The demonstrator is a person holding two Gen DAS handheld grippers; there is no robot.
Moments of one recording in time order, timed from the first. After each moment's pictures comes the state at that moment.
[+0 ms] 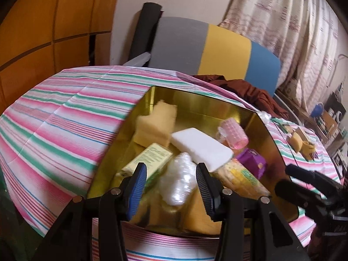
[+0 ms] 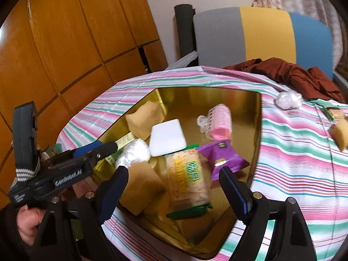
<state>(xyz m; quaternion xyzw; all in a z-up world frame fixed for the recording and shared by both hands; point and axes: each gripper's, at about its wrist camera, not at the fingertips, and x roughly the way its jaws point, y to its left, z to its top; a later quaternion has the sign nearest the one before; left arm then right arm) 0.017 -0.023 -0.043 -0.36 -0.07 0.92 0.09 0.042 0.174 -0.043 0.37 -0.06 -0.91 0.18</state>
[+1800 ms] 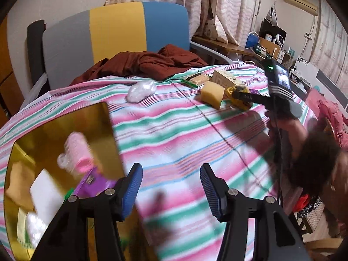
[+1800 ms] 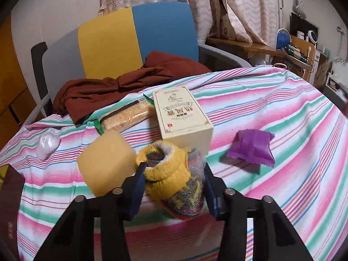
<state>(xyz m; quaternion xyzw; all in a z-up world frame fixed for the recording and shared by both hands) 0.007 0.221 -0.022 -0.40 0.11 0.85 0.32 -0.023 0.545 -0.084 0.35 -0.14 -0.90 -0.20</state>
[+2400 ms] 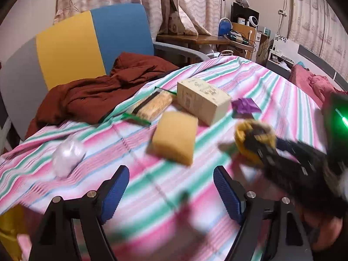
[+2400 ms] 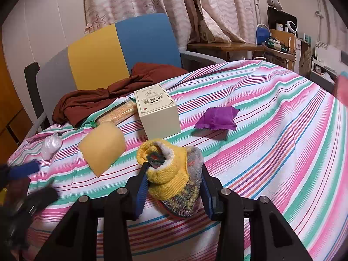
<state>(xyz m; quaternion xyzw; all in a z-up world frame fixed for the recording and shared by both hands) -0.070 0.394 -0.049 -0.37 0.18 0.83 0.39 0.039 0.537 -0.088 0.31 -0.17 -0.90 -0.24</state>
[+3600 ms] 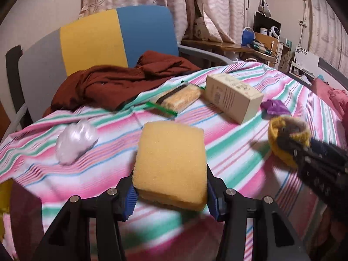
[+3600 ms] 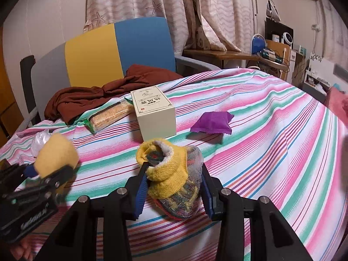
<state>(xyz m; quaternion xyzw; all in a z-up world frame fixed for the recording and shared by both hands) -0.074 0.372 -0.085 -0.35 0.16 0.87 0.32 0.038 0.526 -0.088 0.31 -0.13 -0.90 -0.27</state>
